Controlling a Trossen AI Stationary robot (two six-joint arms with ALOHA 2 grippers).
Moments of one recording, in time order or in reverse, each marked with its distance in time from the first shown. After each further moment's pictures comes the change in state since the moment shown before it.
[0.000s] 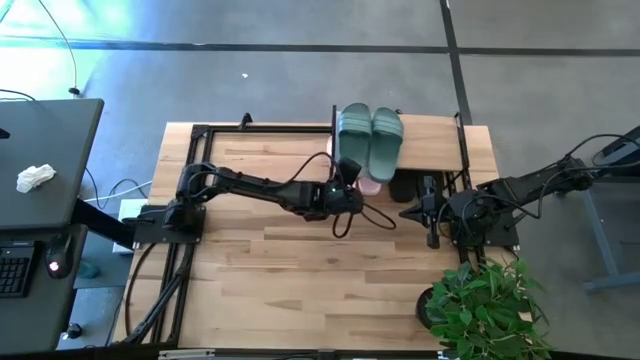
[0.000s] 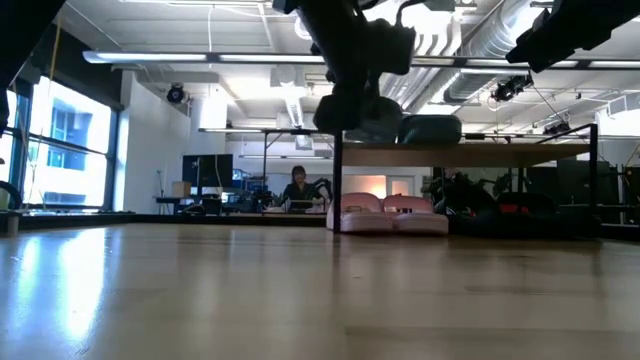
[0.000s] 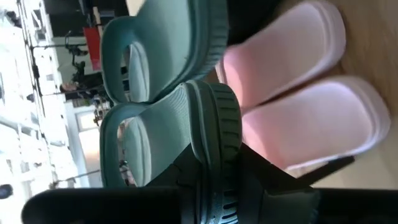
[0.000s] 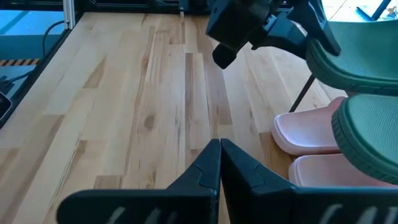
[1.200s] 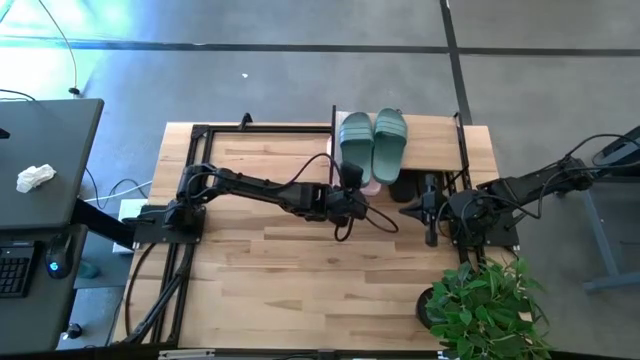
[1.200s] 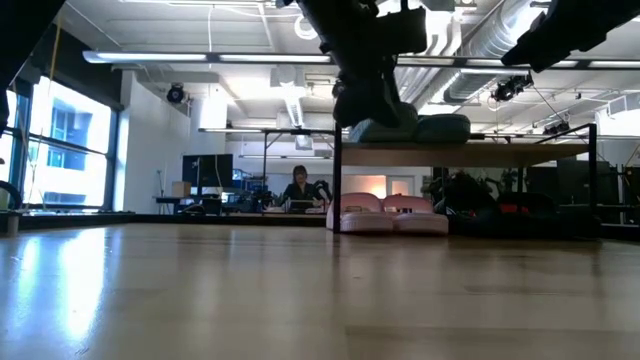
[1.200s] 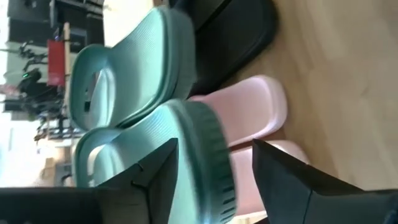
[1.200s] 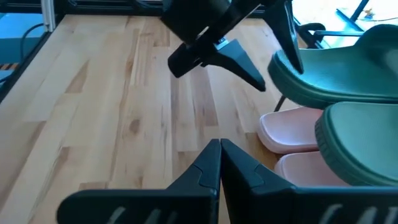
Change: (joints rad) left arm -0.006 0.007 0.025 0.000 0.214 -0.209; right arm 0.000 0.000 0.000 -0.002 0.058 0.010
